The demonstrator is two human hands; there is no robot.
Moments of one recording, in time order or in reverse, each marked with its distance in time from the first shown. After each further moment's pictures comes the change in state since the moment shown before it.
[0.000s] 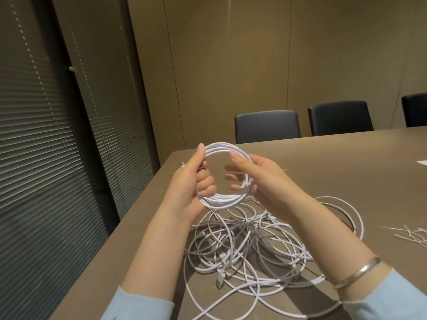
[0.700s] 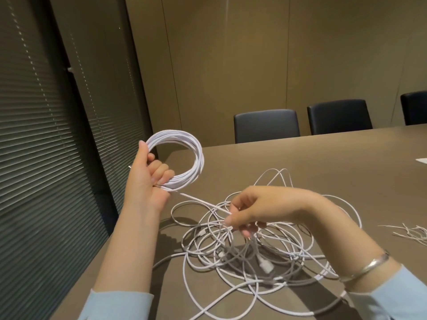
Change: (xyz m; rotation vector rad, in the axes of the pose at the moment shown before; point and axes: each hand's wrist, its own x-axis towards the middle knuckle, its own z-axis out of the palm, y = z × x) left_hand 0.002 0.041 -0.034 -0.280 0.249 0.233; right_hand -0.019 -0.009 -0.012 -0.733 -0.585 0.232
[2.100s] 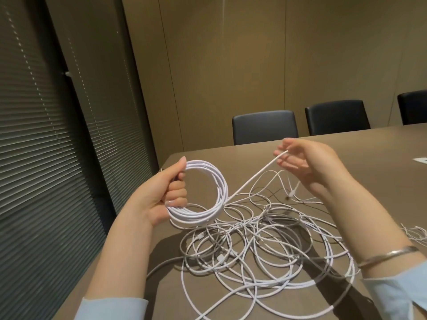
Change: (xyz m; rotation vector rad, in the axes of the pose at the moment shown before) left_hand -0.007 -0.007 -0.002 0.493 -0.145 -0.417; right_hand -0.017 0.023 -0.054 1.032 1.071 -0.122
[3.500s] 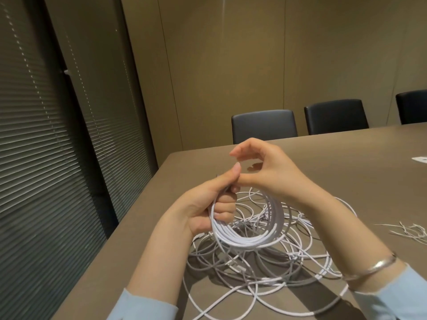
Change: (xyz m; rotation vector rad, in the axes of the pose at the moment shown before) left_hand -0.010 -0.039 0.055 0.165 -0.362 -0.163; right_hand -0.032 0.019 0.036 -0.673 -0.503 -0.505
